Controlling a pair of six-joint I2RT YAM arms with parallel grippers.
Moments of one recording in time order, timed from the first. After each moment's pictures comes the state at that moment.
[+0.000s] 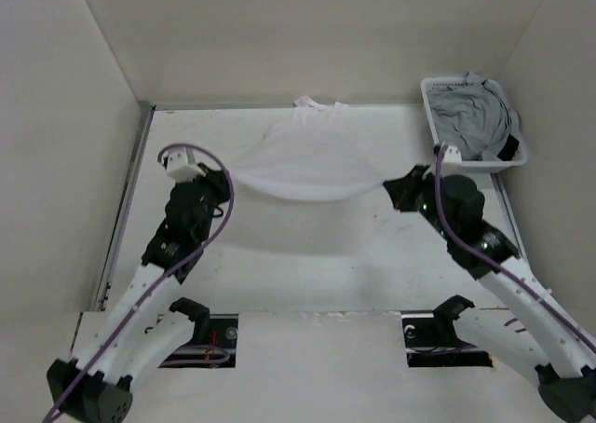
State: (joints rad) left arm -0.39 0.83 0.74 -0.03 -0.35 -0.57; right arm 0.48 0.85 0.91 -0.27 0.11 0.50
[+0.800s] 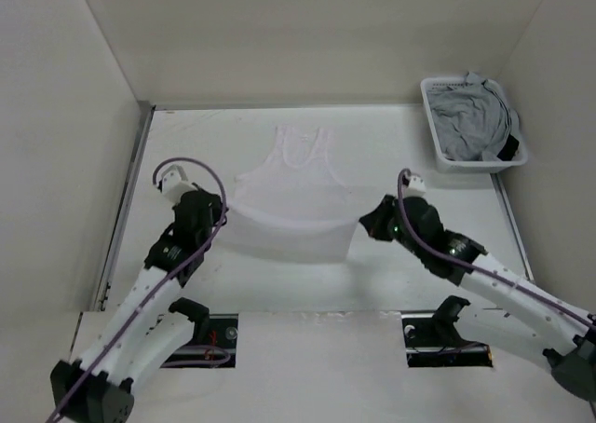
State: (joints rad) left arm -0.40 0.67 0.58 -0.35 -0.49 -0.81; right arm 0.84 0.83 0.64 -0.33 0.26 0.81
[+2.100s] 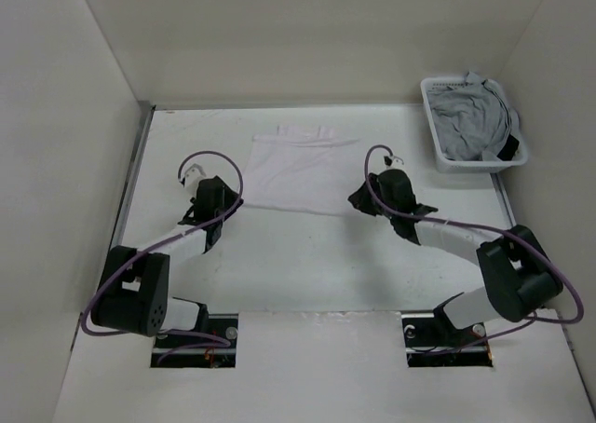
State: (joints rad) left arm -0.23 1.34 0.51 0.25 -0.27 -0.83; right arm 0.48 1.46 0.71 0.22 0.04 0.73
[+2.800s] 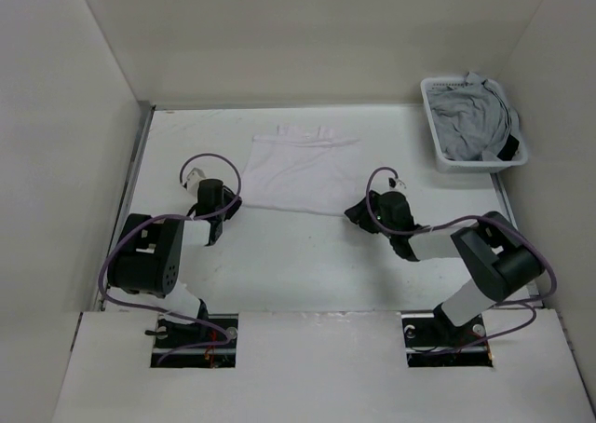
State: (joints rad) left arm -0.16 1.59 0.50 0.48 -0.13 -0.96; right arm 0.50 1.57 0.46 0.57 0.05 0.91
